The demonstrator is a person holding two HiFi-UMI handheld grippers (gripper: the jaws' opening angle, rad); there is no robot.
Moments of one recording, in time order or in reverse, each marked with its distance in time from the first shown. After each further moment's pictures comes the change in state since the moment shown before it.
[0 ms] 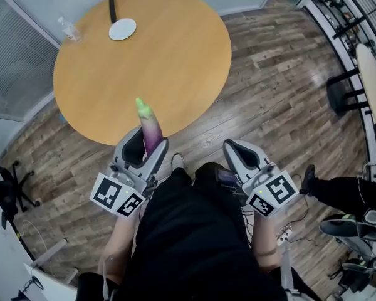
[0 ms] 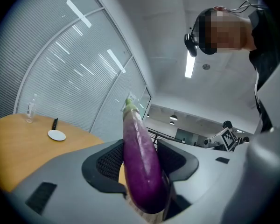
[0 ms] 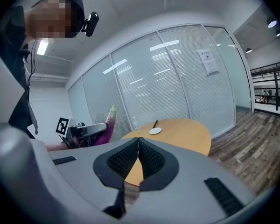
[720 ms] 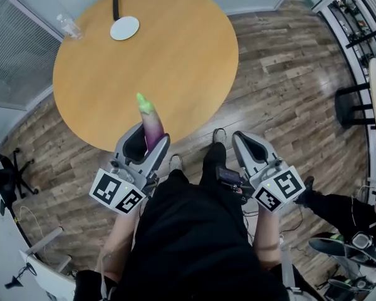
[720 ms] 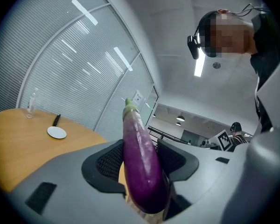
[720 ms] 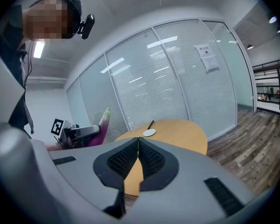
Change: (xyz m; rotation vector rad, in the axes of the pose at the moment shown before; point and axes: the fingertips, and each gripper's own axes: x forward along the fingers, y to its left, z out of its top) left arm 0.073 0.023 0.001 -0.042 0.006 0.073; right arm 0.032 -0.094 0.033 0.018 0.018 0.020
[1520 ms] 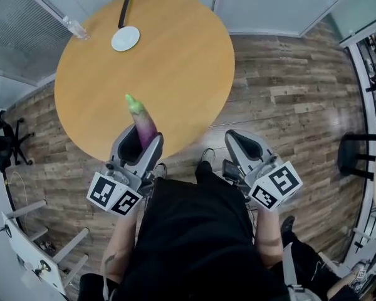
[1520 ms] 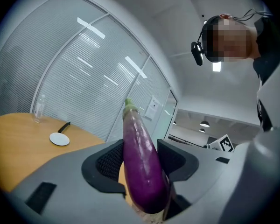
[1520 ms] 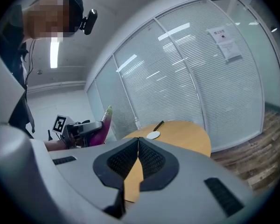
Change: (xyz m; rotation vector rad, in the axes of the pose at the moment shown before) left arm 0.149 -0.021 0.023 -0.003 -0.124 0.280; right arm 0.043 -0.158 0.079 -0.067 0.078 0.301
